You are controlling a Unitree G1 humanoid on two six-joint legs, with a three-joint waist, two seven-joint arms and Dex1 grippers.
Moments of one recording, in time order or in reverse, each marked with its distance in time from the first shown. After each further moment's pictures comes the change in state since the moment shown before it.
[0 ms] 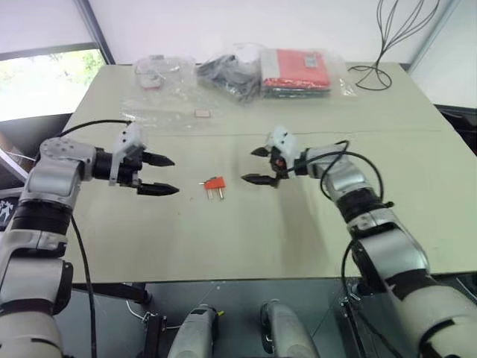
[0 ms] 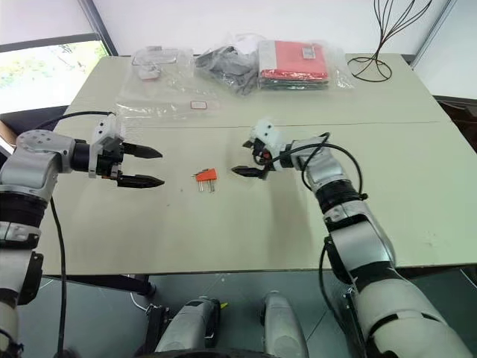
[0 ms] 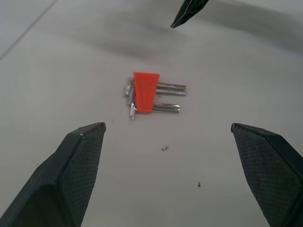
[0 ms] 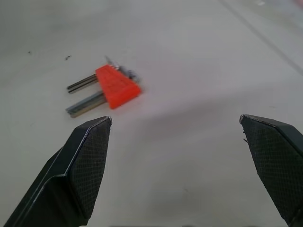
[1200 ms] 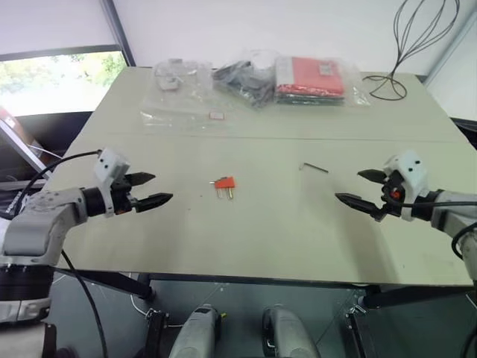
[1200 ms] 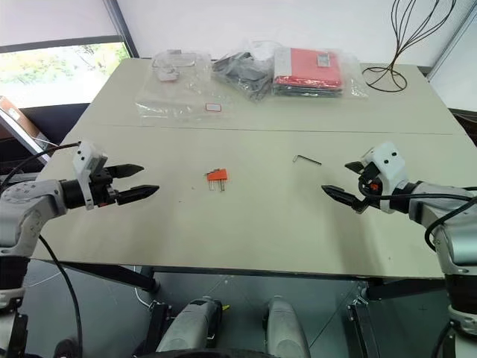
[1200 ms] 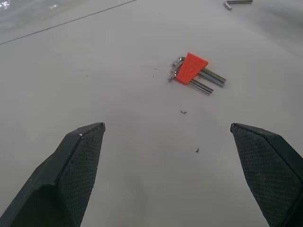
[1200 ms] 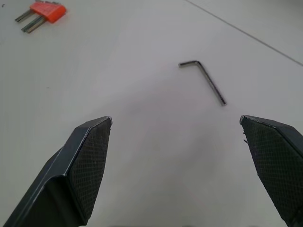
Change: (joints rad) left arm 0.421 -0.039 0.269 -0.474 -0.218 0.296 0.496; right arm 0.818 -0.603 -0.478 -1.104 0.354 0.580 -0.229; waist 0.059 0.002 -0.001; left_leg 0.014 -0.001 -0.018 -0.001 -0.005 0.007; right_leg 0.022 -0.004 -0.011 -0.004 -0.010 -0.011
